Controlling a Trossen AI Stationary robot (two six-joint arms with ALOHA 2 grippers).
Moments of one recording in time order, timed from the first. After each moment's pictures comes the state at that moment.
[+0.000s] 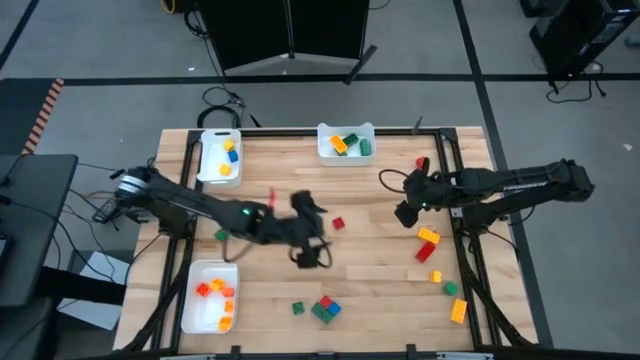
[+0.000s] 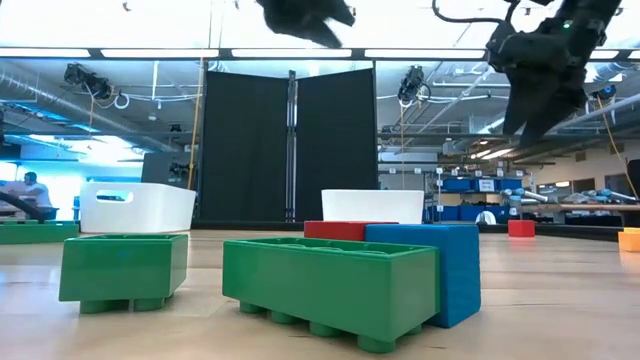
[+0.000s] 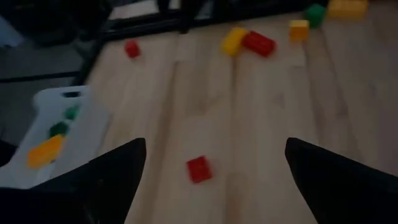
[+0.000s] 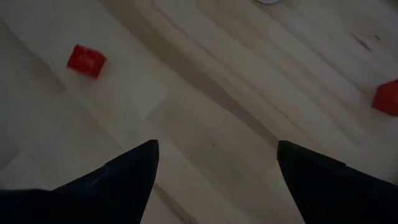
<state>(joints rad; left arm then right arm) -0.28 1.59 1.31 -0.38 -0.48 -0.06 0.04 0.99 0.82 -1.00 0.32 0.81</state>
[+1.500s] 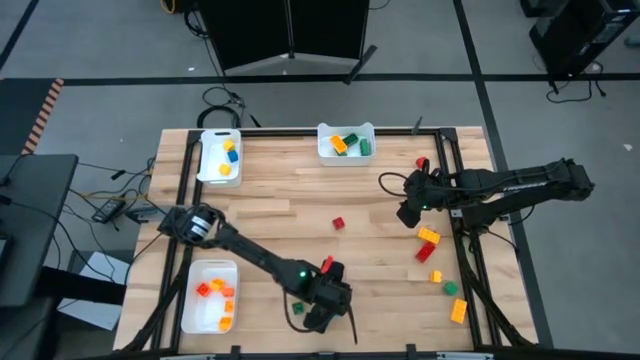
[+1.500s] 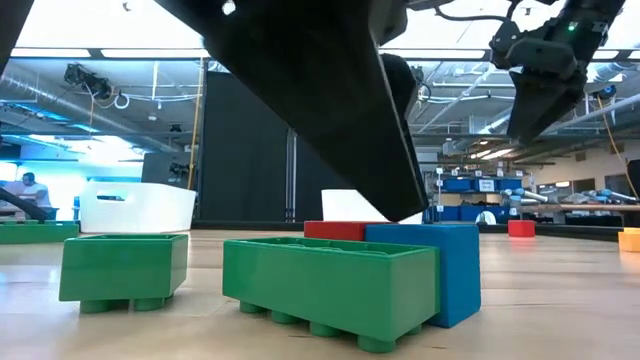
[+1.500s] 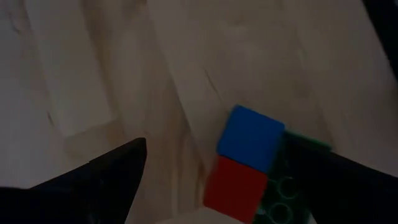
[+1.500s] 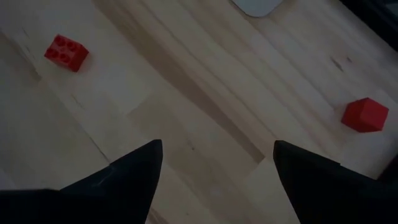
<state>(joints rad) -0.45 2.22 1.77 -0.64 -0.11 -0.08 0.06 0.99 0.82 -1.03 0.40 0.74</state>
